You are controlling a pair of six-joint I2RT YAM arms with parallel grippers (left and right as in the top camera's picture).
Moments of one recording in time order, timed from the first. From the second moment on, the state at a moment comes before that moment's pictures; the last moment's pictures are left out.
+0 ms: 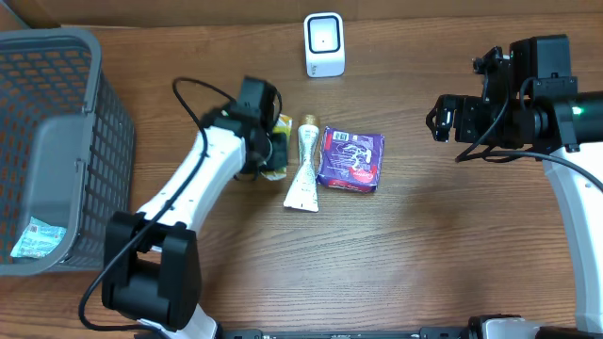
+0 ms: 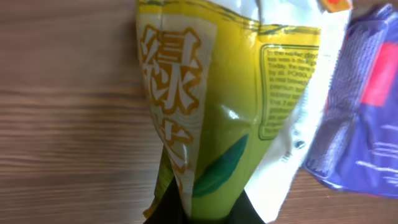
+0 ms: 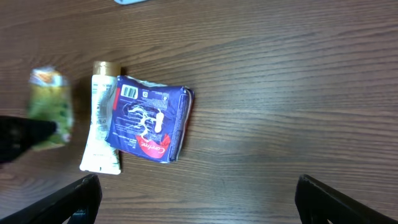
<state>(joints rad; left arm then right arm) -0.29 1.77 1.29 -0.82 0.08 -0.37 0.06 1.48 1.58 -1.19 -0.24 0.15</state>
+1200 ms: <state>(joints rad) 0.39 1.68 2.21 -1.60 -0.09 -0.38 0.06 1.48 1.58 -1.19 -0.24 0.15</state>
